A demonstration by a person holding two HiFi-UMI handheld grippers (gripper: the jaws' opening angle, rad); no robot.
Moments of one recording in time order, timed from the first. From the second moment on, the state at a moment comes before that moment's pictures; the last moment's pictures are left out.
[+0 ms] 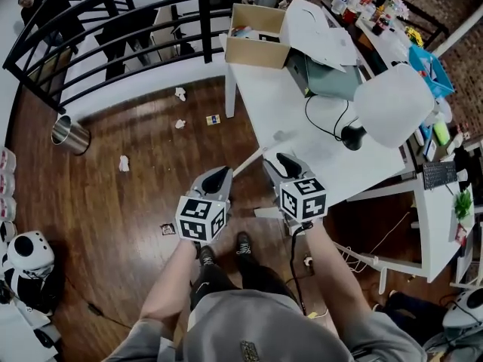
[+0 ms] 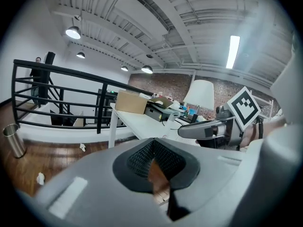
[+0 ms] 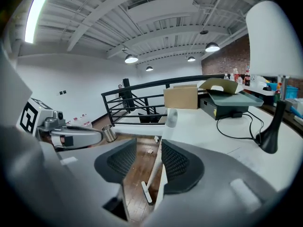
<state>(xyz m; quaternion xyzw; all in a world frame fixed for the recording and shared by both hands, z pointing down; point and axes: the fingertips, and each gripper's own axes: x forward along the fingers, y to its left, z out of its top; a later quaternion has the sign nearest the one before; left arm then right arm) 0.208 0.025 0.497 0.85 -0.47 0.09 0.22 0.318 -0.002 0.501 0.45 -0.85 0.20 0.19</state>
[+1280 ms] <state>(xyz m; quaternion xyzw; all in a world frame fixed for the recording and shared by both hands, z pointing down) 0.205 0.006 0.584 0.80 -0.51 0.12 0.28 0.280 -0.068 0.541 0.36 -0.88 0.21 0.20</state>
